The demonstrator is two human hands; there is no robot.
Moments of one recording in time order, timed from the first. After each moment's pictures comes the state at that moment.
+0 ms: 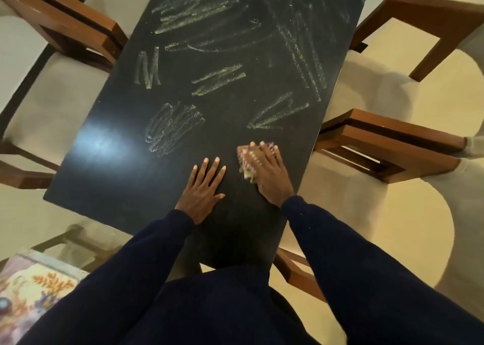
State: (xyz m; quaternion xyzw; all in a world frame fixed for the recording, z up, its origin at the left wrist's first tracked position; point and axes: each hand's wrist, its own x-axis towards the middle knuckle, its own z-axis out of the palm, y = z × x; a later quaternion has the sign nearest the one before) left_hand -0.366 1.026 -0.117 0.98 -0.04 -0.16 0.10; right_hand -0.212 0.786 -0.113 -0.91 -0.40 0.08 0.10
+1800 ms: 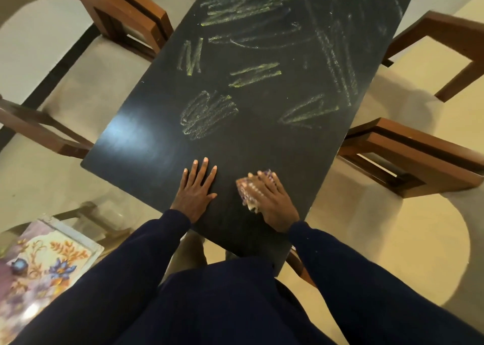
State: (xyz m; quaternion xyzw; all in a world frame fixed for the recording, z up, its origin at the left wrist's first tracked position) left_hand -0.448 1.071 -0.101 0.96 0.10 -0.24 0.14; right_hand -0.318 0.790 -0.115 -0.85 -0.51 0.10 0.12
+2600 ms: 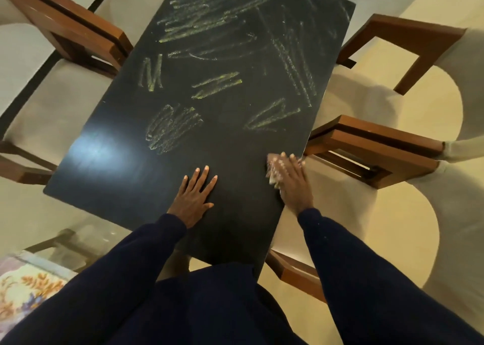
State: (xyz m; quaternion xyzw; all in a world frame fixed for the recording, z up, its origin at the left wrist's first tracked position) left_hand -0.389 1.024 -0.101 0.95 0.01 -0.28 0.14; right_hand -0.225 0.701 -0.109 -0.95 -0.29 0.06 0.09
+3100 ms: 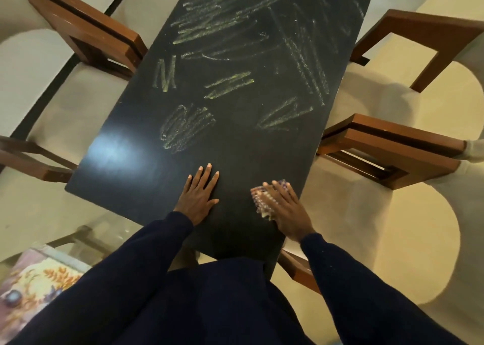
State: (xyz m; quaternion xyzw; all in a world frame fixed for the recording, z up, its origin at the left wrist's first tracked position) left_hand -0.397 1.040 -0.096 0.95 0.05 -0.27 0.14; right_hand -0.304 0.705 -0.116 -0.88 -0.45 0.10 0.13
